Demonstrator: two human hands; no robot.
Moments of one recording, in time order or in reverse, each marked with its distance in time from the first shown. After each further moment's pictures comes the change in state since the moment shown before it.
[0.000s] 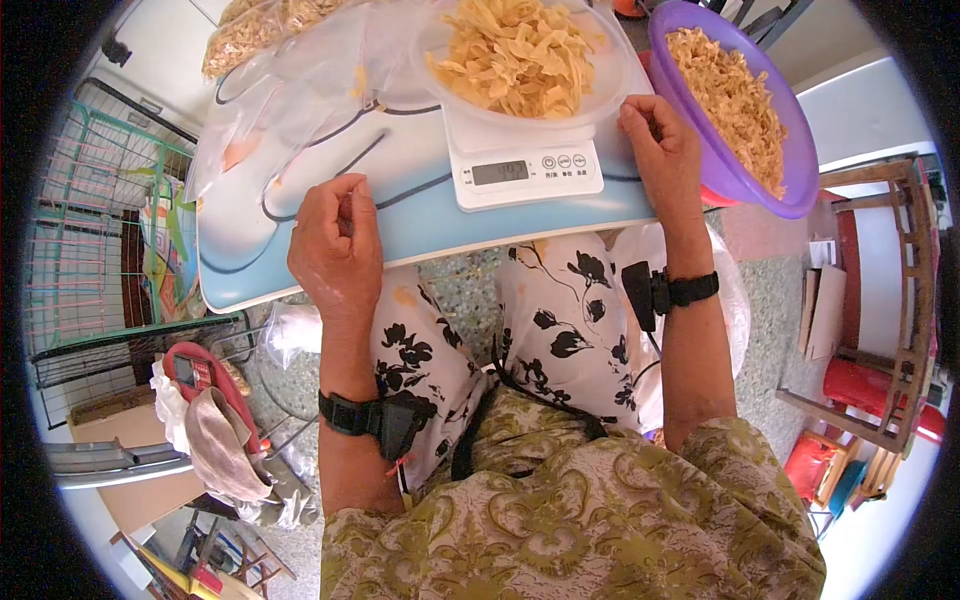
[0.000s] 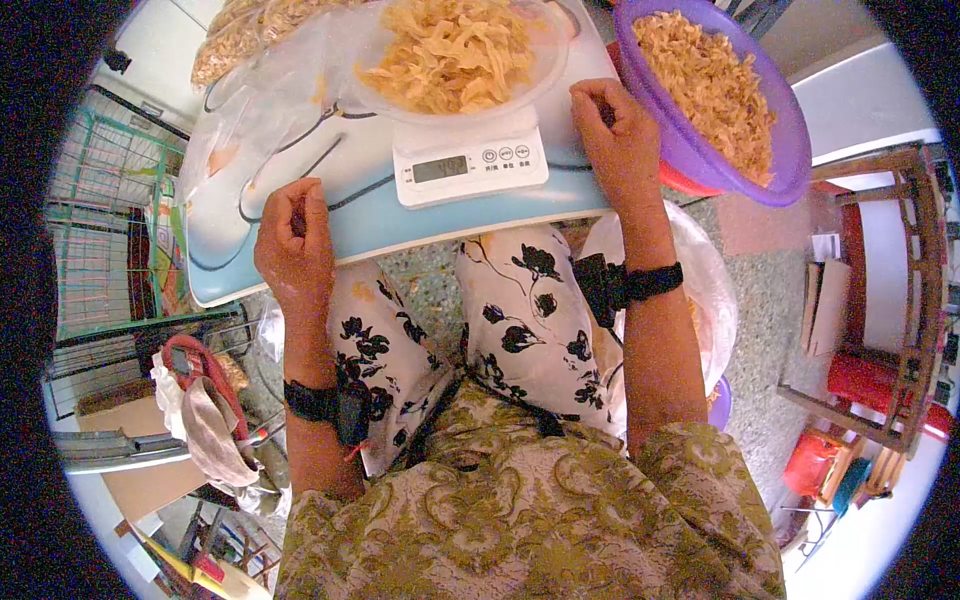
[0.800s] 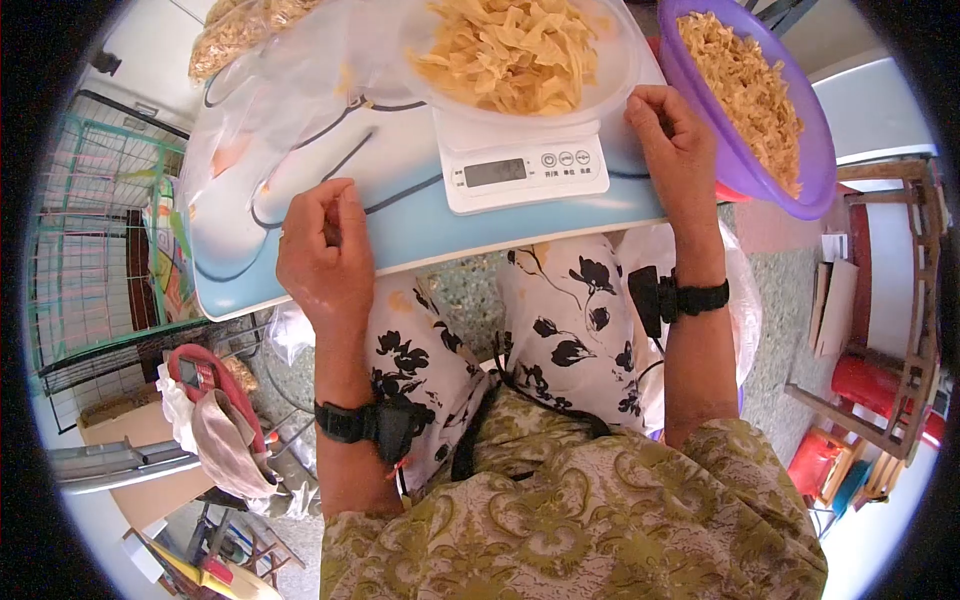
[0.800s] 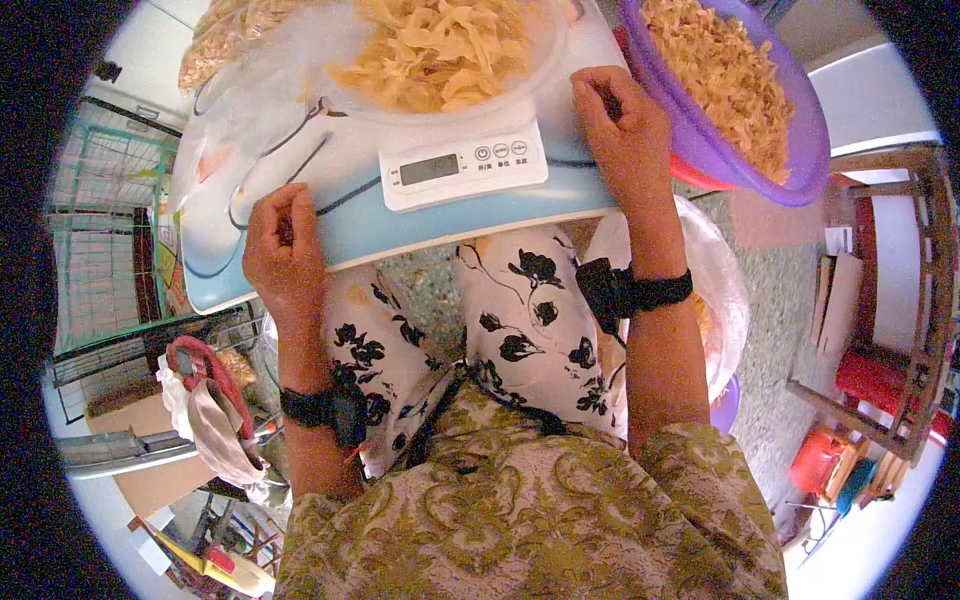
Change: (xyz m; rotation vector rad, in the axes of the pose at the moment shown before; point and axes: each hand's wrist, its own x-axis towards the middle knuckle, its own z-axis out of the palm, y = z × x) left_hand -0.001 0.005 -0.002 0.015 -0.014 -0.023; right_hand -0.001 0.004 0.000 0.000 -0.006 -0.012
